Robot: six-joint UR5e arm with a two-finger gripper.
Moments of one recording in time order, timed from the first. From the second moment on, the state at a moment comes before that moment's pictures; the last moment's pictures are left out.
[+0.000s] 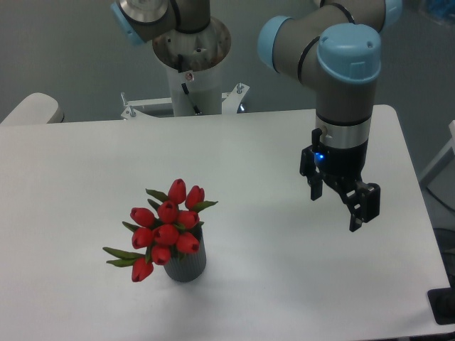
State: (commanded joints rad) arm 2.61 -1.92 -1.38 -1.04 1.46 1.56
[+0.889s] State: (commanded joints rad) arm 2.58 -1.89 -1.44 -1.05 1.38 1.48
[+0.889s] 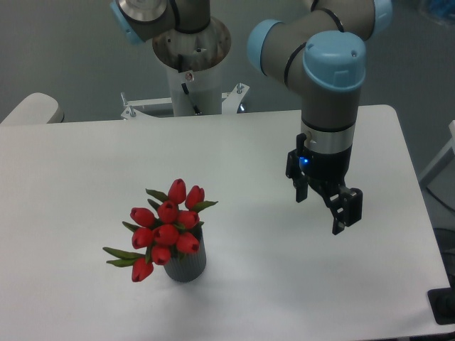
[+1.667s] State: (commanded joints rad) arm 2.69 -1.85 -1.64 -1.04 0.80 1.20
